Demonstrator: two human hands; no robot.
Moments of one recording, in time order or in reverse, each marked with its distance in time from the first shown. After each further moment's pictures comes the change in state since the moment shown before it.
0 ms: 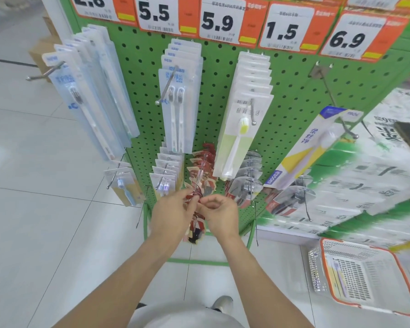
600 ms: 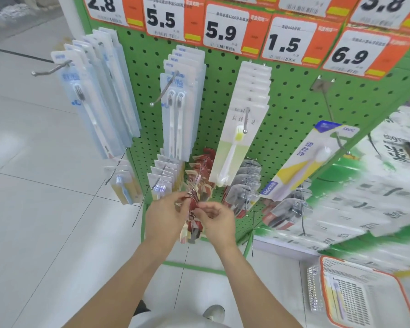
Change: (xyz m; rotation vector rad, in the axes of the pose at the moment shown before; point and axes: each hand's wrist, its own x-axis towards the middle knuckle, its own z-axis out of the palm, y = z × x) left_hand -0.005 0.004 0.011 -0.126 0.091 -0.162; right_hand 0.011 0.022 -0.013 -0.005 -0.078 -0.092
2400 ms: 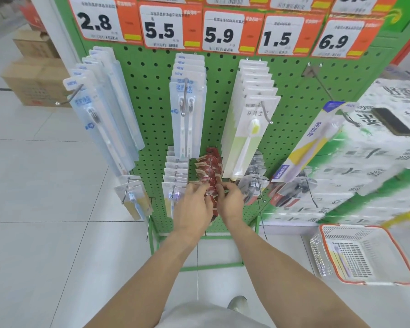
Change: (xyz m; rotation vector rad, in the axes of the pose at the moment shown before) left_hand 0.029 -0.002 -0.006 0.221 -0.276 0.295; right_hand 0.055 0.017 0.037 -0.307 0.414 -0.067
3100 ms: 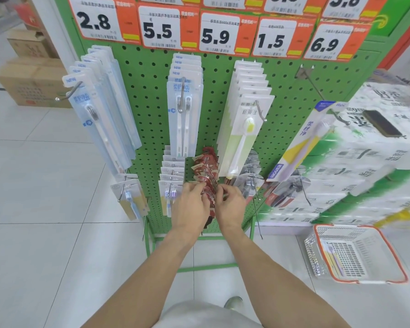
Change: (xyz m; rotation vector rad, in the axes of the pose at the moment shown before) left_hand -0.002 0.003 0.004 -0.029 0.030 -0.026; right_hand -0.023 0.000 -0.011 -0.184 0.219 -0.153
